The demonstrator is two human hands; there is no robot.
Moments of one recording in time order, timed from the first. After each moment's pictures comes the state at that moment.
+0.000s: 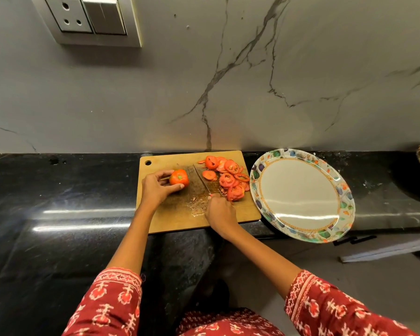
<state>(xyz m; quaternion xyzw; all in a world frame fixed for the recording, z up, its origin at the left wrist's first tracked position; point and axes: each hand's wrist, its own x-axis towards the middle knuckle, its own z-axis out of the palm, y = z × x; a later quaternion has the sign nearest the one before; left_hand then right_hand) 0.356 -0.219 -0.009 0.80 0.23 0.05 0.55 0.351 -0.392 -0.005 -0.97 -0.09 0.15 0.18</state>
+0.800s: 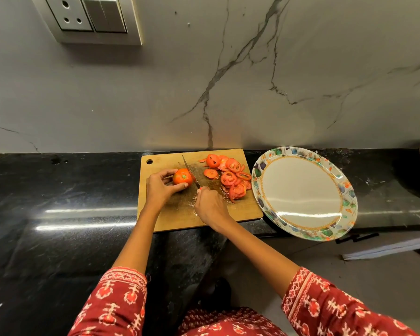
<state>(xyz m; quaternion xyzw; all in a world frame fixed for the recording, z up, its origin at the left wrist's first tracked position) 0.358 -0.224 -0.018 0.82 0.21 0.08 0.53 0.351 -0.368 0.015 -0.95 -0.12 0.16 0.25</state>
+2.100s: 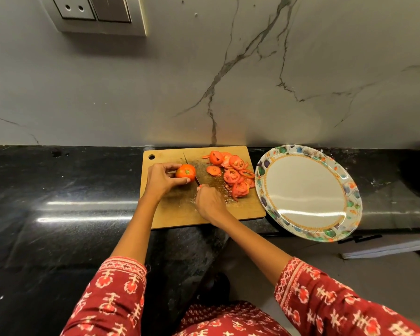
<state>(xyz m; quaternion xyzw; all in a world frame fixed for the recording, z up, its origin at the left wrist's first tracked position) 0.368 -0.215 -0.006 0.83 0.20 0.02 0.52 0.362 -0.357 0.003 -0.94 -0.10 0.22 0.23</state>
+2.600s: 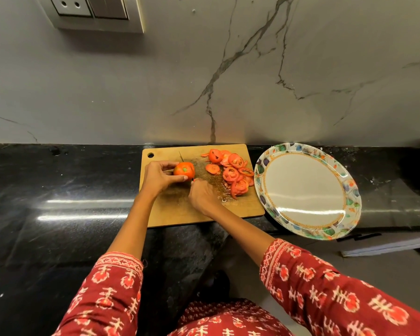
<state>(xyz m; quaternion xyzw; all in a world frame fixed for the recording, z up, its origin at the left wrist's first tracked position) 0.366 -0.212 -0.001 0.82 0.19 0.02 0.53 0.375 -0.341 -0.003 -0.95 -0.10 0.22 0.21</state>
